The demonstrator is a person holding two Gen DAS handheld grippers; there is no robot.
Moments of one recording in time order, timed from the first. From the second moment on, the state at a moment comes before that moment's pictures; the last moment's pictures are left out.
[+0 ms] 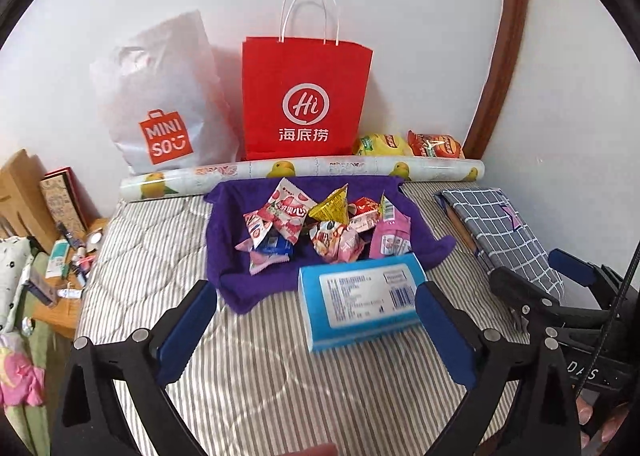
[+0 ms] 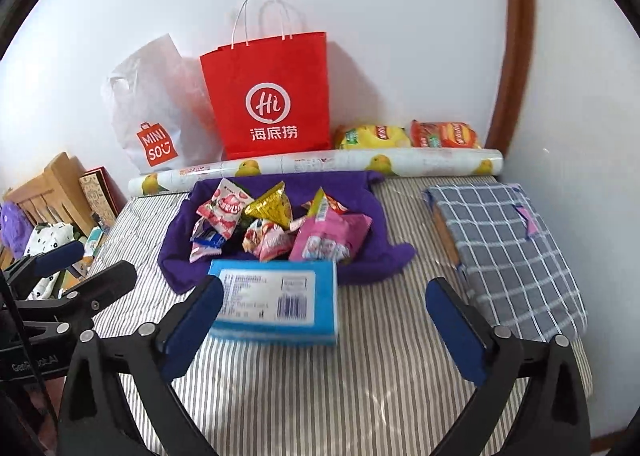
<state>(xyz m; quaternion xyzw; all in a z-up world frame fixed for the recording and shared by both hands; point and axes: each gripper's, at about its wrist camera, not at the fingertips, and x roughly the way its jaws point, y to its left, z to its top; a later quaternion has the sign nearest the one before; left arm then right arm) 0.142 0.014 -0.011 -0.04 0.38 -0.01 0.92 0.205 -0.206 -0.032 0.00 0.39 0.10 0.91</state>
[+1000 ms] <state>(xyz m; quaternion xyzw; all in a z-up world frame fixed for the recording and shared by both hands) 0.075 0.006 0.004 -0.04 0.37 -0.01 0.93 0.121 -0.224 -0.010 -0.02 0.38 0.08 0.92</state>
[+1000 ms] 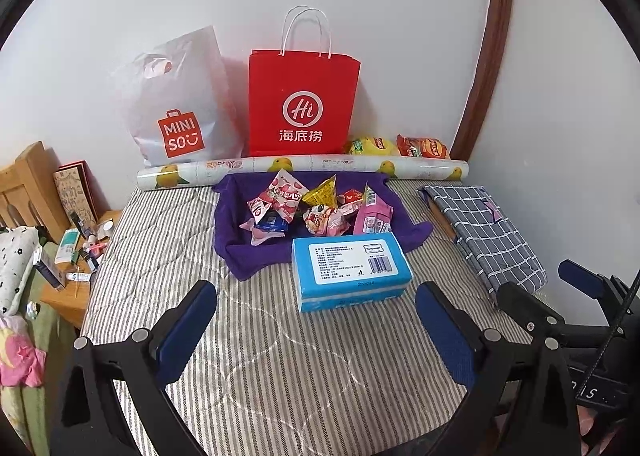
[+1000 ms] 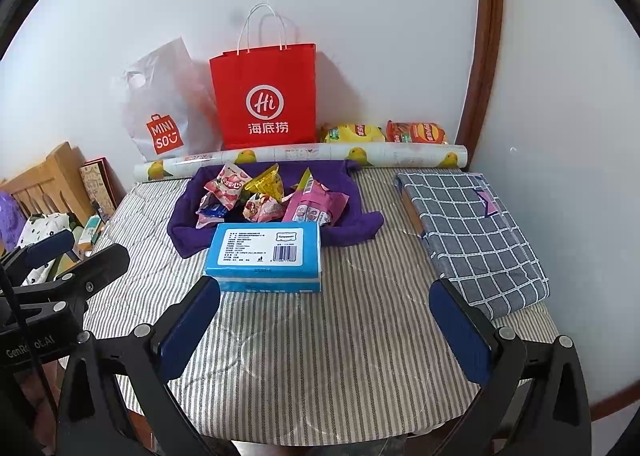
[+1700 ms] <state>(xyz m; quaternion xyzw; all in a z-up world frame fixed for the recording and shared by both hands) 0.073 0.009 0.001 -0.05 0.37 -0.01 0.93 0.119 -0.223 -0.010 -0.02 0.38 0.08 0.92</state>
